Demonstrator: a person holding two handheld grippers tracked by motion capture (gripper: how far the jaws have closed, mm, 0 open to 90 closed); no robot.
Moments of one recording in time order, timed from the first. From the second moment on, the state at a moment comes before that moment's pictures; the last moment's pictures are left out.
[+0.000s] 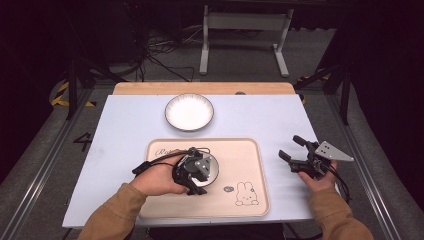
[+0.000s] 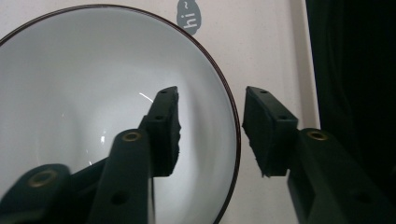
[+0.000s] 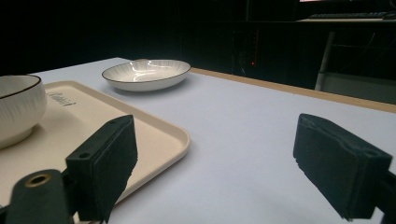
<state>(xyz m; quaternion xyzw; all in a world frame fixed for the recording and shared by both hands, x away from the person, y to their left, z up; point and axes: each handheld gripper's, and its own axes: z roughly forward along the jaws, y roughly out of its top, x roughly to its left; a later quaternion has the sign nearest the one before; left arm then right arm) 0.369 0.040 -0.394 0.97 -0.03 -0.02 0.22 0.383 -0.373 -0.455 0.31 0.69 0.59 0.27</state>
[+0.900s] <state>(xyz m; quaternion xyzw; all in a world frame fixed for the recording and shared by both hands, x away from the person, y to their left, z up) 0.366 0.104 -0.371 0.91 0.09 0.04 0.39 0.383 -0.373 -0.455 0.32 0.69 0.59 0.27</state>
